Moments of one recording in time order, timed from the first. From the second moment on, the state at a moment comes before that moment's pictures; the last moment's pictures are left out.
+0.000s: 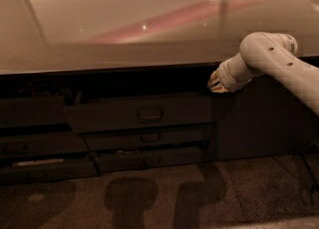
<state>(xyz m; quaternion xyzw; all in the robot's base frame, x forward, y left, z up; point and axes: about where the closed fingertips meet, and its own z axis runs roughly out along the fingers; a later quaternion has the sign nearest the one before) 0.696 -0.219 0.718 -0.81 0.52 -0.13 0.24</state>
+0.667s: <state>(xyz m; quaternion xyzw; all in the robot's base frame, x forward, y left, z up) 0.714 -0.245 0.675 -0.80 0.56 -0.10 0.19</state>
